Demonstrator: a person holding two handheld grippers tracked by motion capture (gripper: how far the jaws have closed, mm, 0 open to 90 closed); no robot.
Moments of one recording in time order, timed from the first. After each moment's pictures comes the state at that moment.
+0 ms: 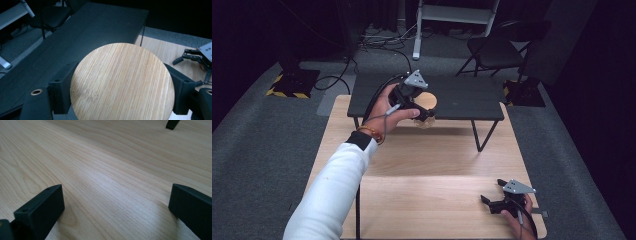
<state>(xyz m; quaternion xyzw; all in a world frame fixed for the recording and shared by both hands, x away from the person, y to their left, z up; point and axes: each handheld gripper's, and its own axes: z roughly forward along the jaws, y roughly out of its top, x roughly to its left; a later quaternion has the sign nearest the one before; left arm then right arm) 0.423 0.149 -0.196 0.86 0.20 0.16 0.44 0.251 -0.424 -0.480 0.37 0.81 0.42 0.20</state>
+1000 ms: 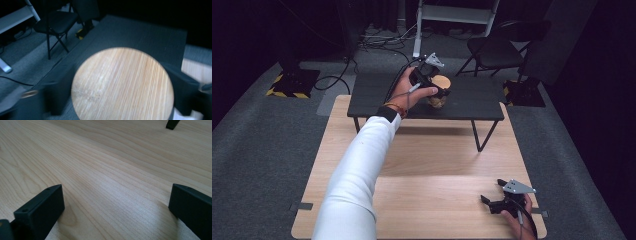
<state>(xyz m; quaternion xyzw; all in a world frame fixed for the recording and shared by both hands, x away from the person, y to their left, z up) 0.501 0.116 -0.213 0.83 0.24 0.16 0.48 0.251 -0.424 -0.480 0.37 0.81 0.42 0.20</state>
